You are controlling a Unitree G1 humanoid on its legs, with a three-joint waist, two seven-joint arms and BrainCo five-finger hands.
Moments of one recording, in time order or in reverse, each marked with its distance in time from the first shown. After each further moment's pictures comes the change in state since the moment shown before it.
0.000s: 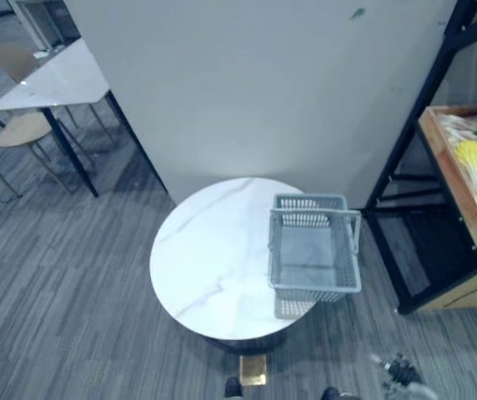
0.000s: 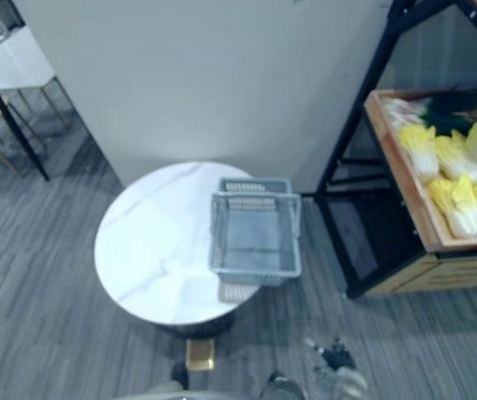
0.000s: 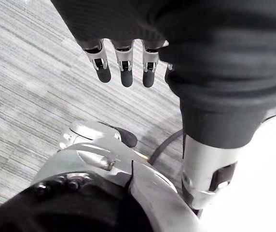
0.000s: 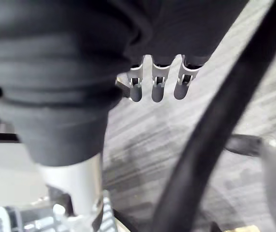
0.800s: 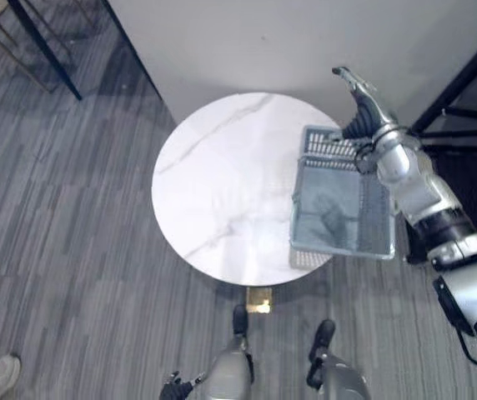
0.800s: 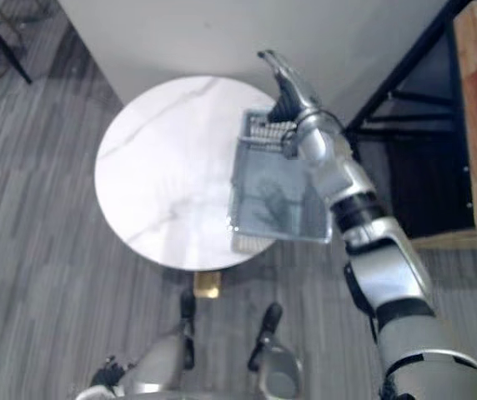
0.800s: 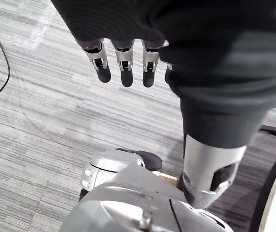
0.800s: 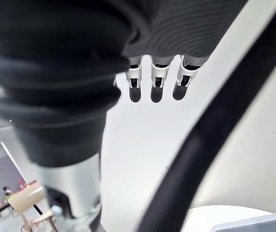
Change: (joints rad) left arm -0.082 0.066 -0.143 -0.113 0.012 -0.025 0.032; right arm -1.085 -0.323 0.666 -0.264 -0.550 -0.020 -0.091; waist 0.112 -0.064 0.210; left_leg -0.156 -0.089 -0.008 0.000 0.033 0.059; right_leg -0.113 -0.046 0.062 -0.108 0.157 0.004
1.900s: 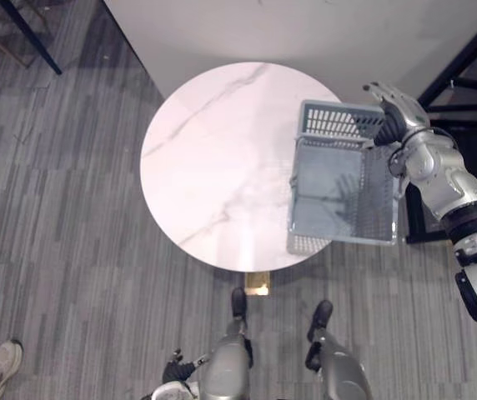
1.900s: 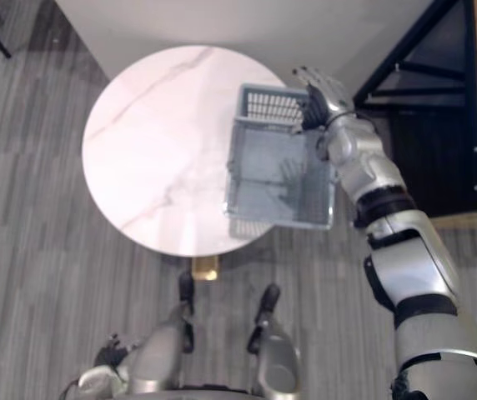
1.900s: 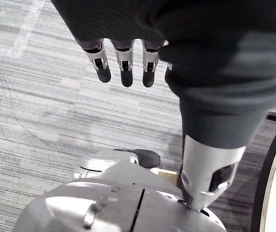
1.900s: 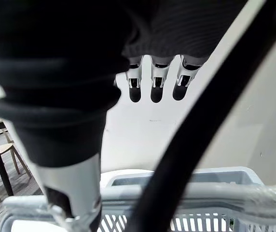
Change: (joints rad) left arm -0.054 0.024 -0.078 -0.021 -0.013 -0.023 0.031; right arm 0.022 -0.135 0.059 0.074 -0.108 0.011 0.040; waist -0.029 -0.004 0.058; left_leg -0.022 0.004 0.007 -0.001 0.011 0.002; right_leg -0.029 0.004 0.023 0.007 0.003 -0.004
